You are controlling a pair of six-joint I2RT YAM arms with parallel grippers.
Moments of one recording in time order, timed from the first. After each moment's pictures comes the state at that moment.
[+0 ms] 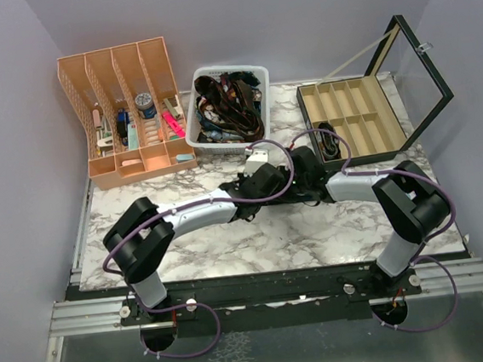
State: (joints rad) left arm -0.96 1.70 1.07 -0.28 -0.54 -0.59; right arm 0.56 1.69 0.78 0.13 -0.24 0.67
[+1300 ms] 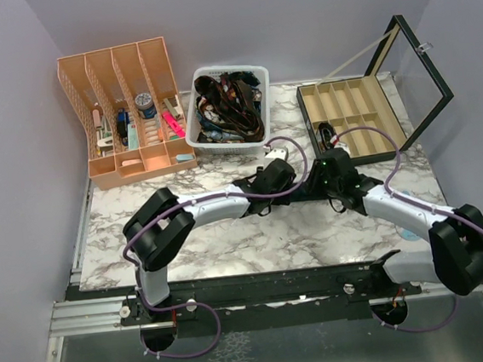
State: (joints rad) left arm -0.97 1.86 1.17 -0.12 -0.31 -0.58; right arm 0.47 1.27 0.61 -0.09 0.16 0.66
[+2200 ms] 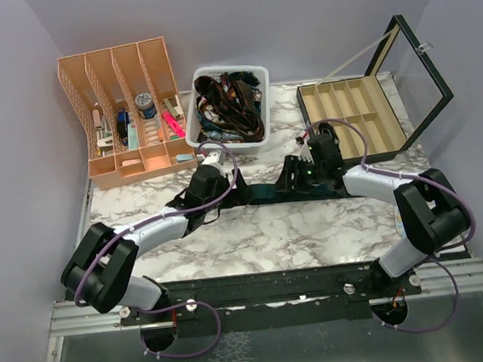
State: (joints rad) left arm -0.65 1.40 0.63 0.21 0.04 -0.63; right arm 0.43 1.55 0.78 0.01 -0.41 0.56
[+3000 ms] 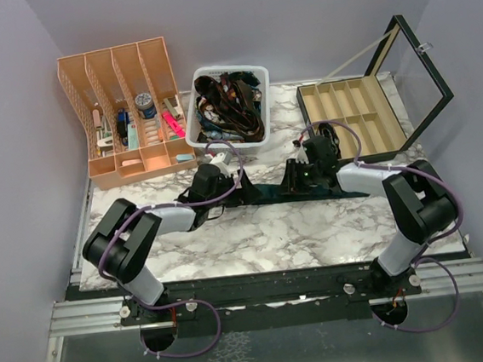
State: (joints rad) left arm -0.59 1.61 0.62 0.48 0.28 -0.64; right arm 0.43 1.66 0.82 -0.01 -0.36 0.50
